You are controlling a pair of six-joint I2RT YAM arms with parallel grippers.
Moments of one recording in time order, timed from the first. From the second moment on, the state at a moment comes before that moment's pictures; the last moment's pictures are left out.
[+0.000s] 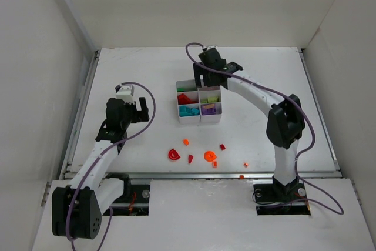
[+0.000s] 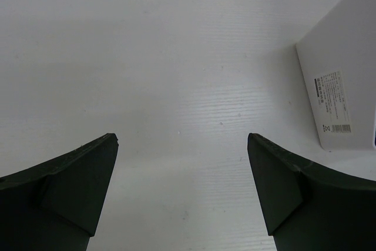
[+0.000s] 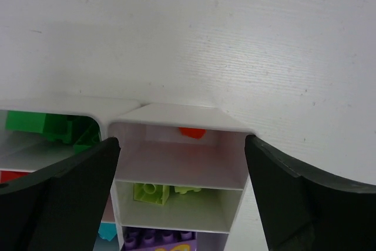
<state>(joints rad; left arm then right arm) -0.11 0.95 0.48 0.01 0.02 -0.12 0.62 1.99 1.78 -0.61 0.33 0.32</state>
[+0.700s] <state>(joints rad) -0.11 0.94 0.46 0.05 0.04 -0.12 0.80 1.11 0.85 -0.99 0.21 0.80</state>
